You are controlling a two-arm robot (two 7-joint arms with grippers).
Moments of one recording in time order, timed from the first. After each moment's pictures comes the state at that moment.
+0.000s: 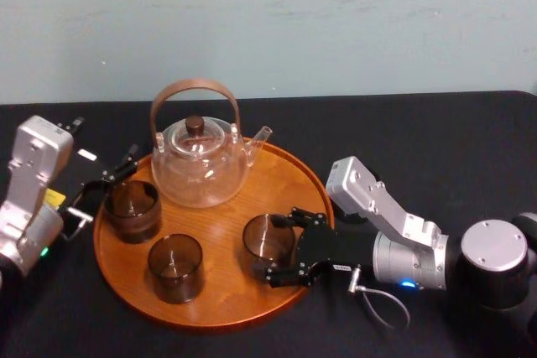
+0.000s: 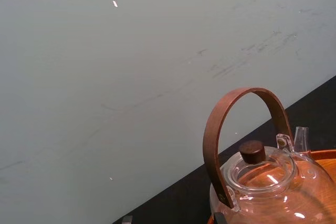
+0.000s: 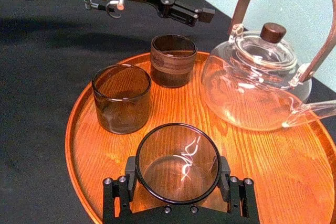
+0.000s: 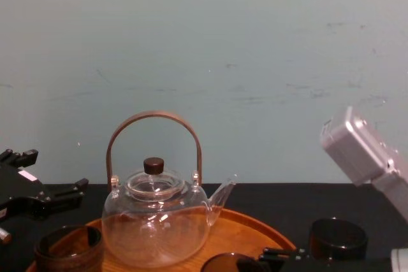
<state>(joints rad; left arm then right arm) -0.20 0.60 0.45 -1.41 -0.25 -0.12 0.03 0.35 0.49 -0.66 -1.39 0.26 0.06 0.66</state>
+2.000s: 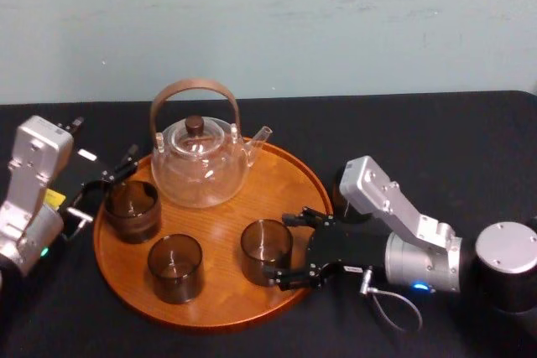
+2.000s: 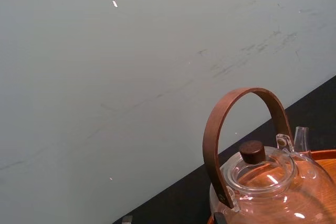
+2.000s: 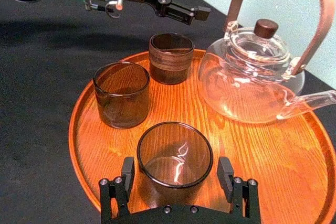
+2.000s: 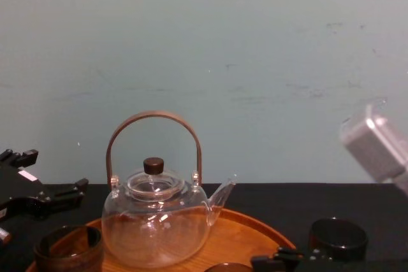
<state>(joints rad) -0.20 0.60 0.45 -1.41 -0.25 -0.12 0.03 0.33 0.51 -0.64 -1.41 0.28 0.07 0.67</state>
